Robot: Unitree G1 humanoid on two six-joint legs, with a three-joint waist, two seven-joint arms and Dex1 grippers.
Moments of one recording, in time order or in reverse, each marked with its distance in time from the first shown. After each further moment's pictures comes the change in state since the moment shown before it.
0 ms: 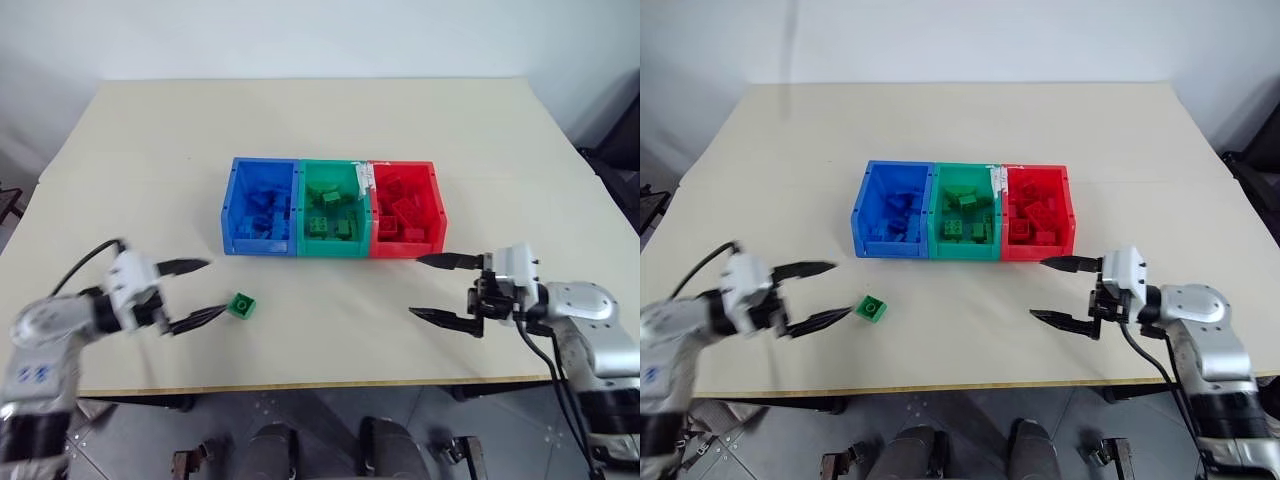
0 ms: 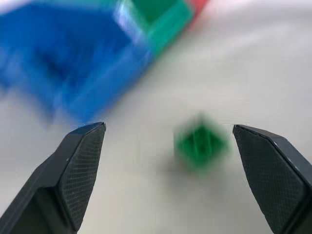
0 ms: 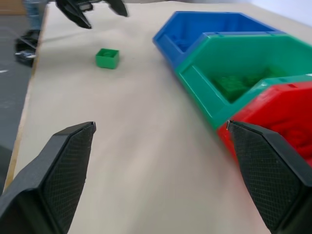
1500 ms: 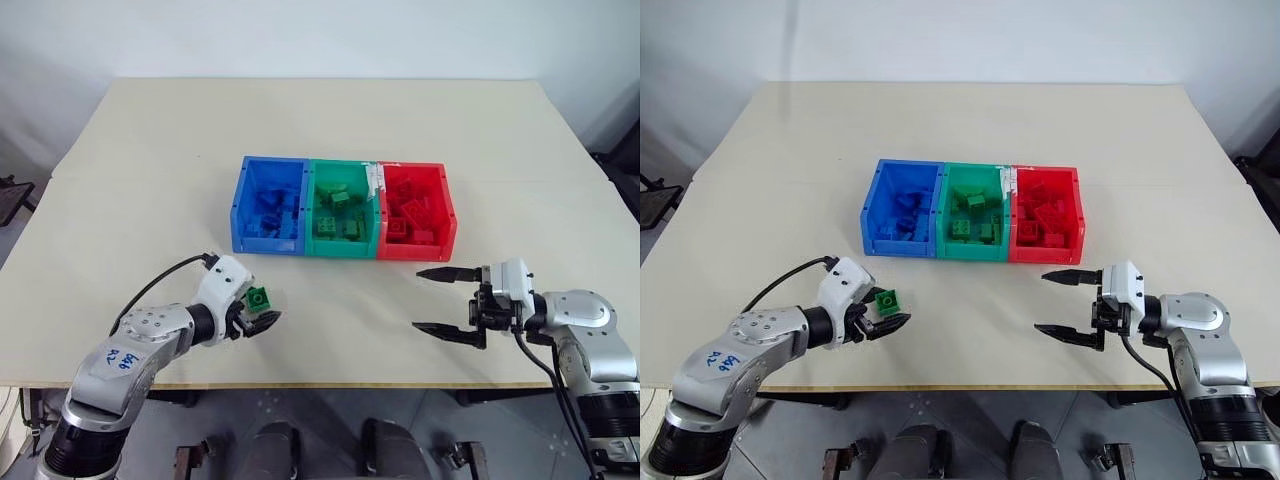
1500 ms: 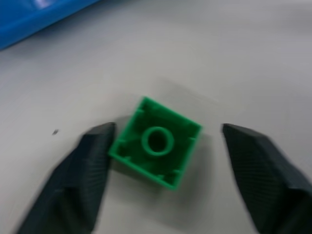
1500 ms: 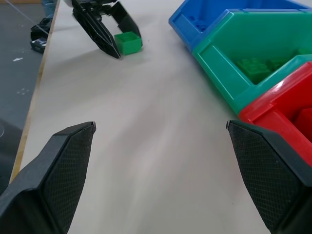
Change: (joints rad) left arm -0.224 -0.130 -0.425 -0.530 0.063 0.964 0.647; right arm 0.071 -0.029 -0.029 -0.007 -0.014 -0.034 0.009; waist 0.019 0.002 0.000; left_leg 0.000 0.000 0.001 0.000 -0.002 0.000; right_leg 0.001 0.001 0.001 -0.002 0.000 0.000
